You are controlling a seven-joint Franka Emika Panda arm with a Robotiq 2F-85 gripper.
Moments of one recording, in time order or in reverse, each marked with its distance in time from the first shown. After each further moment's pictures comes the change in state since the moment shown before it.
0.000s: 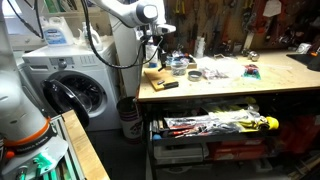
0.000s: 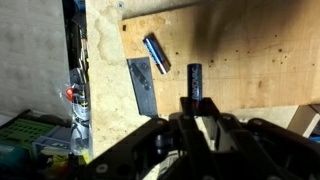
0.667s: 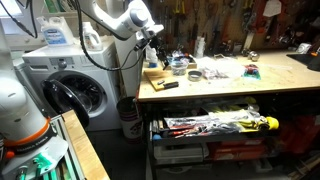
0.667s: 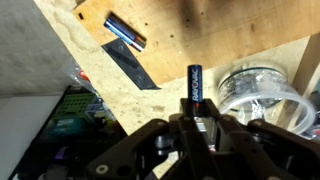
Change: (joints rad) arm 0.129 -0.041 -0.061 -0.143 -0.406 0.247 0.700
